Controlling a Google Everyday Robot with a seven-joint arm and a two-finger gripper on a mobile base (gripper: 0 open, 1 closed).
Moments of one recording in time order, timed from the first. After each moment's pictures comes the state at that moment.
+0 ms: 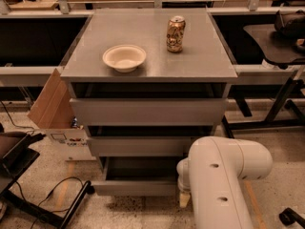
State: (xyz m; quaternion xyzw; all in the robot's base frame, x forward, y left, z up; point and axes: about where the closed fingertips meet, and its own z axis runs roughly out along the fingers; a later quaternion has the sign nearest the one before) arm 0.579 -0.167 0.173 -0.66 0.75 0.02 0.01
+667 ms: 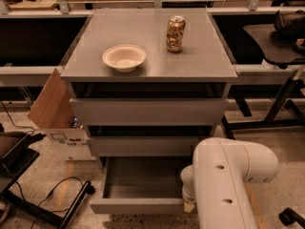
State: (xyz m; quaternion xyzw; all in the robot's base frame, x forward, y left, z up) arm 0.526 -0.182 0.163 -0.63 0.77 0.05 -0.03
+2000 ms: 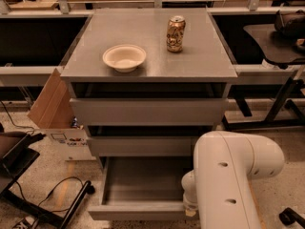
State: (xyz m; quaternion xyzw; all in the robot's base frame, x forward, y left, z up) arm 0.481 -0.184 0.186 -0.62 0.79 0.05 -0.05
